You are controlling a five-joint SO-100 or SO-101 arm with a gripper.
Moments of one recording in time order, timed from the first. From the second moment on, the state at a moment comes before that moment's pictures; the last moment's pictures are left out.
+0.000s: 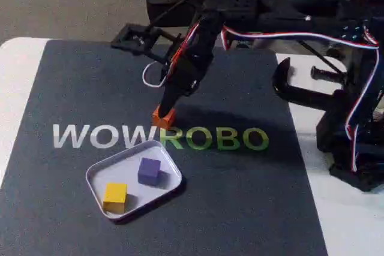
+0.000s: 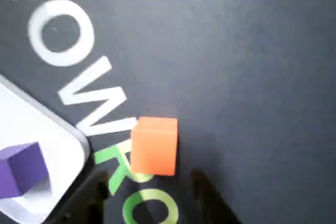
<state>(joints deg) 24.3 75.6 91.0 60.0 -88.6</state>
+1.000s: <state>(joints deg) 24.3 67.1 88.2 57.2 -89.3</state>
